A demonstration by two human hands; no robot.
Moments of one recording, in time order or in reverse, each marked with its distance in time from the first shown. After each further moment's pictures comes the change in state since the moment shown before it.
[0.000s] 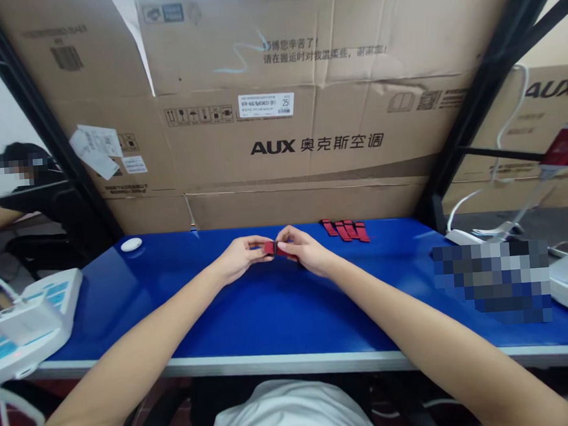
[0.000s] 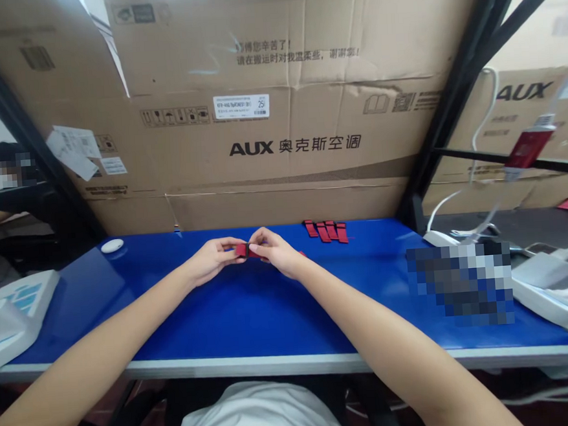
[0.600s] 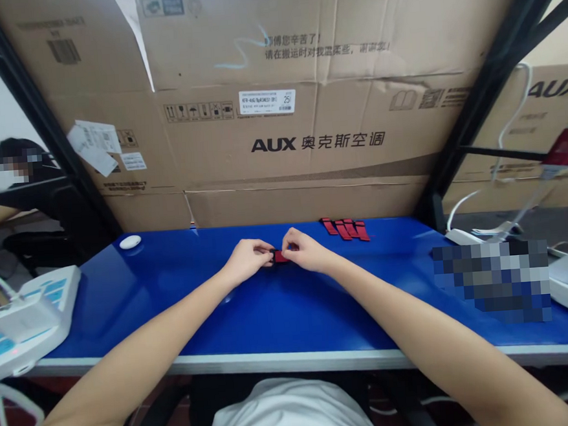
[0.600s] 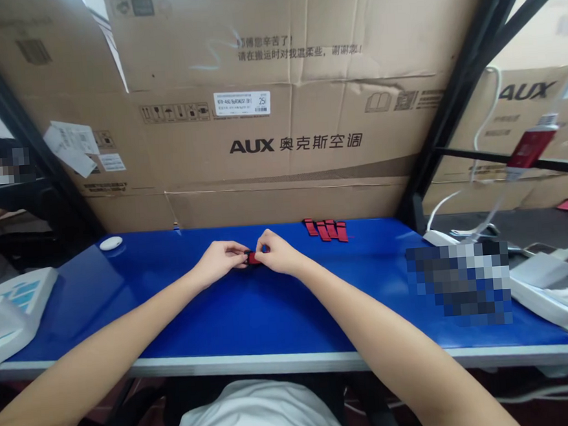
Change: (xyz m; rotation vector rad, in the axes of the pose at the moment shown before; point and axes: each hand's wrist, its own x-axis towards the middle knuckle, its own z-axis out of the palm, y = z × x) left_hand 0.003 -0.009 0.018 0.339 0.193 -0.017; right_hand 0.004 0.003 -0.011 -0.638 0.008 -0.128
